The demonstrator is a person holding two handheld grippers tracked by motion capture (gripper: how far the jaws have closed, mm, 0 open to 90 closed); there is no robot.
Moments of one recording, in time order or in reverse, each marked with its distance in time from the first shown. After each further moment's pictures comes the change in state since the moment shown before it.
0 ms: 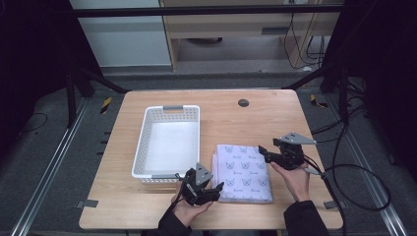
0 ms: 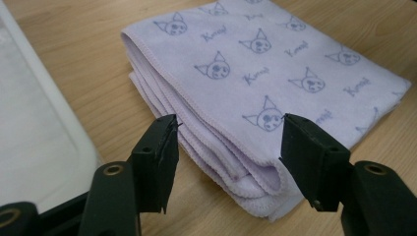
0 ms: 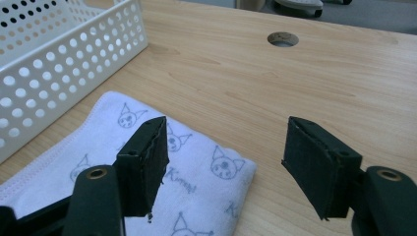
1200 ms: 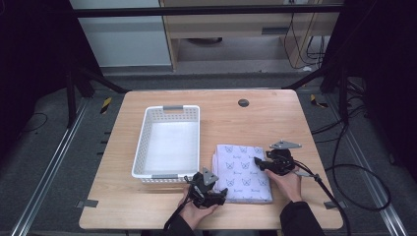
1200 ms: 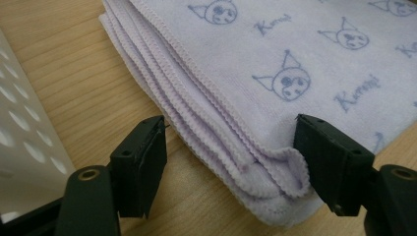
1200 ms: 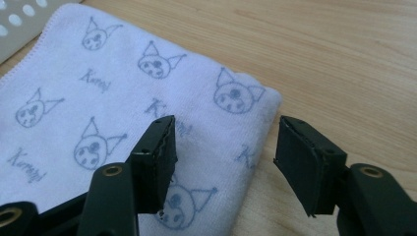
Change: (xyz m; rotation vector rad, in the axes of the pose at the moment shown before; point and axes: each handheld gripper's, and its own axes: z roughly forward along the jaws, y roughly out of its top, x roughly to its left) left arm -0.002 -0.018 0.036 0.077 -0.005 -0.067; right arm -0.002 -0.038 0.038 0.186 0.020 0.028
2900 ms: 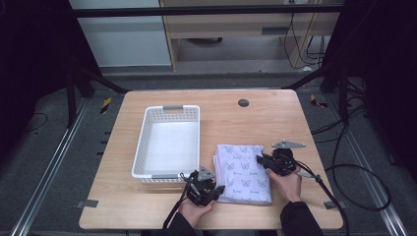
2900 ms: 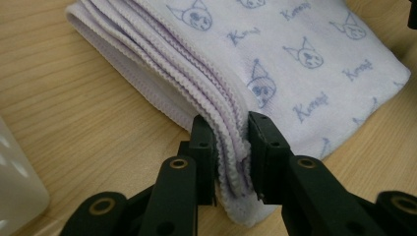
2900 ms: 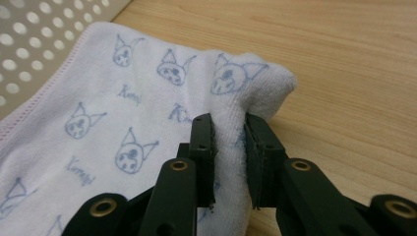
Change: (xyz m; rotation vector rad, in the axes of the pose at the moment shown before) left arm 0.008 0.003 -0.008 -0.013 -0.150 -0.069; right arm 0.005 0.004 -0.014 -0.016 0.072 0.081
